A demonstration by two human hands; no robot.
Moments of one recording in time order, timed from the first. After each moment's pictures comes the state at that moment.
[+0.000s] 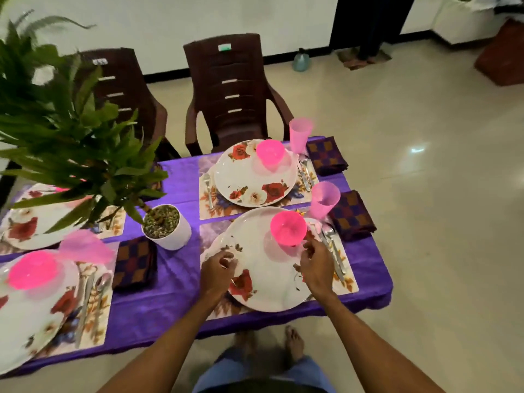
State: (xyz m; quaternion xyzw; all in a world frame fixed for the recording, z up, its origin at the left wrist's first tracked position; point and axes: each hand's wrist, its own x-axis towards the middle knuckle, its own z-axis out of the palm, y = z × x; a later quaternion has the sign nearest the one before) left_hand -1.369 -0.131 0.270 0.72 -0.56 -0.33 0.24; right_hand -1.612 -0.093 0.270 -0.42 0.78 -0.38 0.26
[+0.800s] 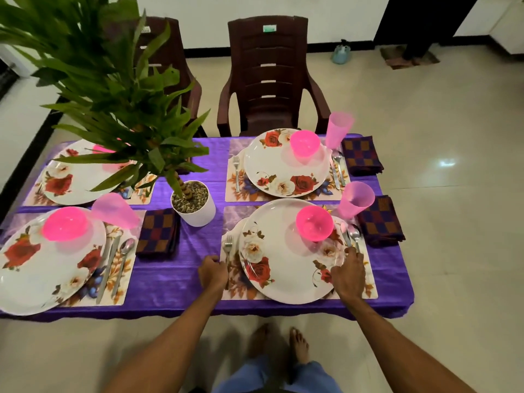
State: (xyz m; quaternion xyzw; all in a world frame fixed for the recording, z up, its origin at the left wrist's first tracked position) left_hand -1.324 -0.110 0.244 0.86 -0.29 -0.36 0.22; right_hand -1.630 -0.082 0.249 -0.40 0.86 -0.20 0.24
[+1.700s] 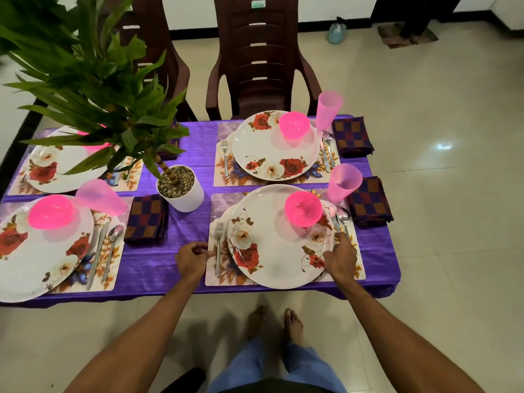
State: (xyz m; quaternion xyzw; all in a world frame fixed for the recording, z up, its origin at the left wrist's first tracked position) left_hand -1.298 -0.095 0.238 0.81 -0.36 -0.37 0.27; right_hand -1.646 -0.074 0.236 -0.40 0.84 -0.24 0.28
